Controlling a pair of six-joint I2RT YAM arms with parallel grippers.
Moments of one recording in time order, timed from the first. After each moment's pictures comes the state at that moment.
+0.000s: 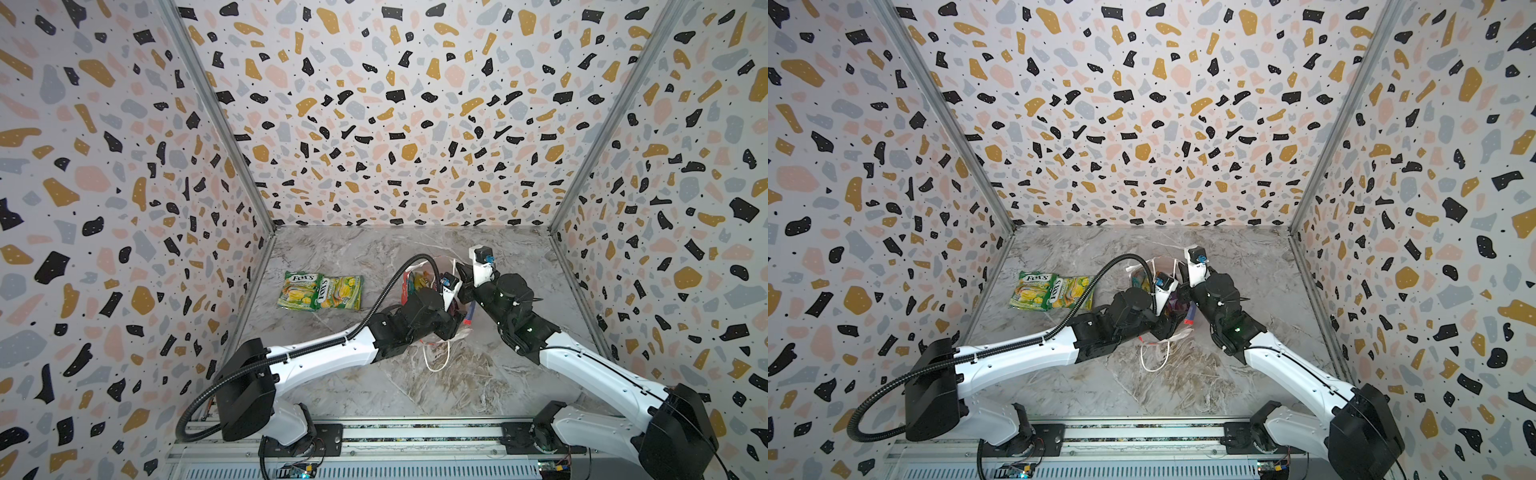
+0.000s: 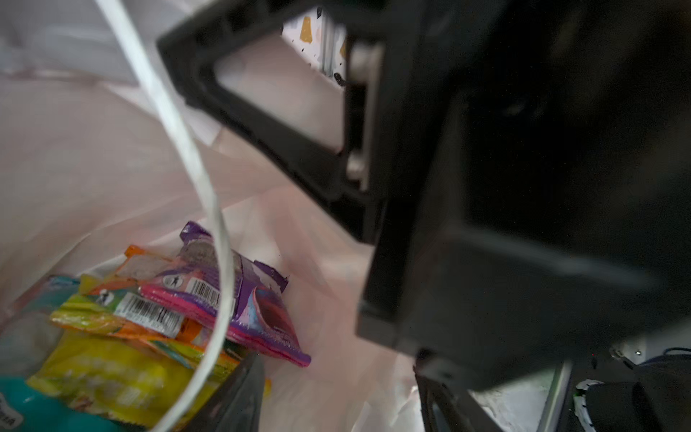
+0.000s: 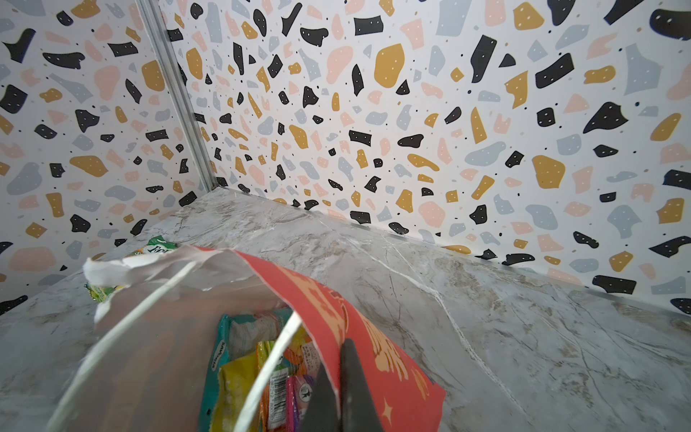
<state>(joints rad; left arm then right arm) -1.04 1.48 1.07 -0.07 -0.14 -0.25 0.64 1.13 0.75 0.28 0.15 0.05</state>
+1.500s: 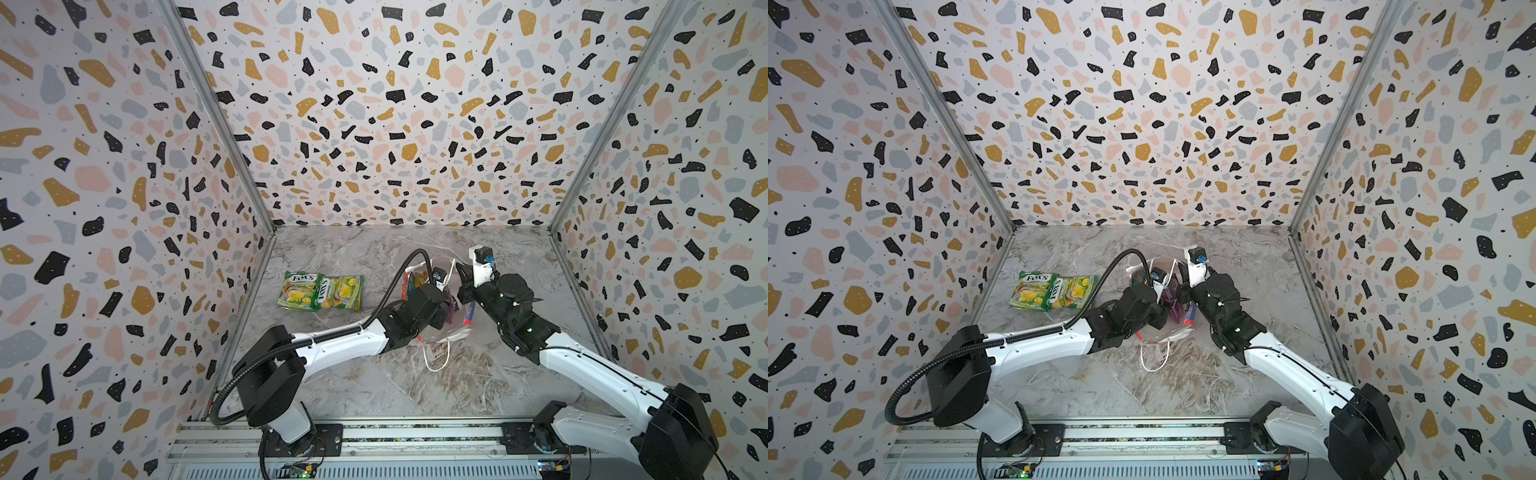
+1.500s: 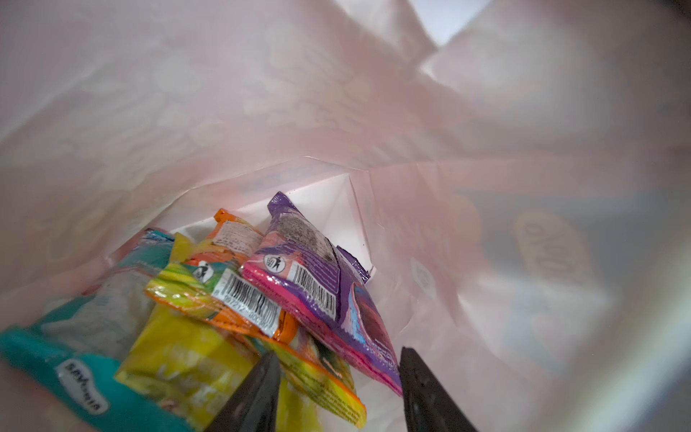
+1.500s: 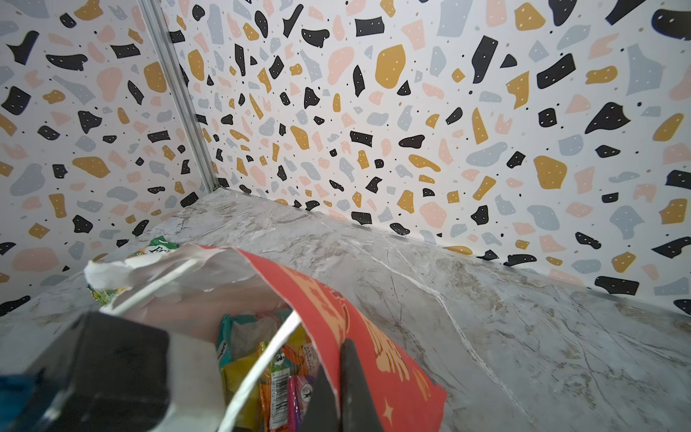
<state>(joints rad) -0.97 1.60 1.08 -0.05 -0.30 -0.28 0.64 1.13 0.74 0.28 0.15 0.06</state>
